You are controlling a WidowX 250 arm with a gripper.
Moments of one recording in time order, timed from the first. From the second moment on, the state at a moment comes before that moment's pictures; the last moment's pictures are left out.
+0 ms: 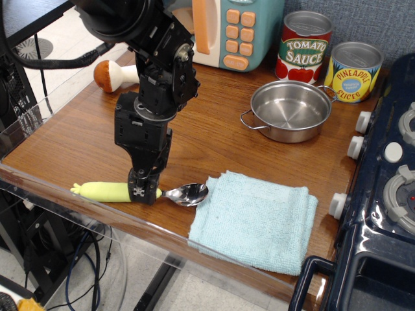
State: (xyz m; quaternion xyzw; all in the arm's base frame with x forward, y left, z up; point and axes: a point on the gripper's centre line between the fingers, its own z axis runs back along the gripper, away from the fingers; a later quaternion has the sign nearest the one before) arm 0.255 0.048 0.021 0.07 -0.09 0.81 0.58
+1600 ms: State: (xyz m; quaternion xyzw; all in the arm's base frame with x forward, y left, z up) arm 0.295 0.042 0.059 0.01 -0.06 0.86 0.50
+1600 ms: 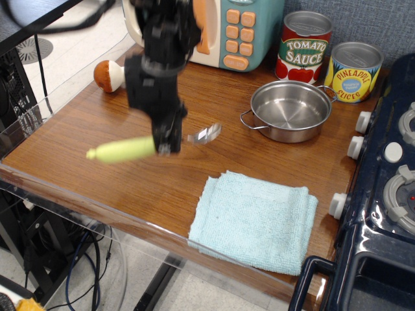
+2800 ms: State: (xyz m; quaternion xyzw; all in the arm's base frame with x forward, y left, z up) arm 0.407 0.077 0.034 0.10 -0.09 0.93 0.33
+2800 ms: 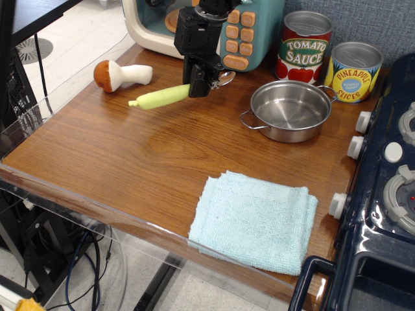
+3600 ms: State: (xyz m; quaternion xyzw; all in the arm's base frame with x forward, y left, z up) arm 0.410 0.077 0.021 0.12 -0.10 0.93 0.32
